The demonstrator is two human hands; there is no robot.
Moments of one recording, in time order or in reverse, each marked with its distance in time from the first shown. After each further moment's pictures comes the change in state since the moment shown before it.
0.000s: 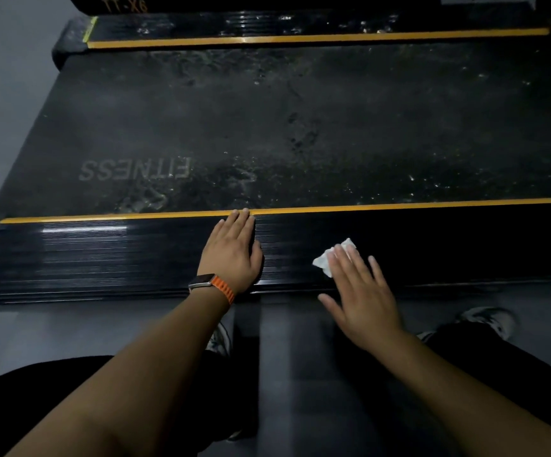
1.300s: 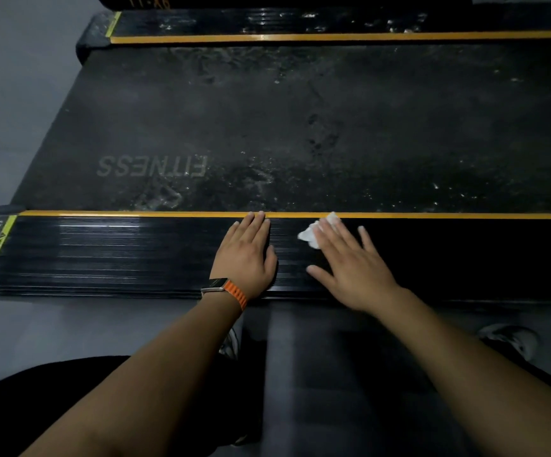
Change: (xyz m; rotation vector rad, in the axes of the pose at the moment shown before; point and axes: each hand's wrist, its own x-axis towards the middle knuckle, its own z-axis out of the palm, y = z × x) left_hand 0.000 0.000 0.002 -0.002 0.021 -0.006; right_hand 0.091 -0.012 -0.030 0.070 -0.320 -0.105
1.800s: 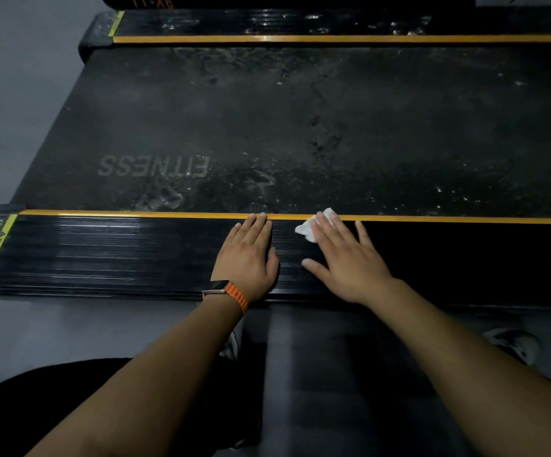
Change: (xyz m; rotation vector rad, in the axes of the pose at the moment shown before) left_hand 0.000 0.000 0.000 0.003 -0.001 0.003; right_hand 0.020 -0.003 -0.005 -0.015 -0.024 0.001
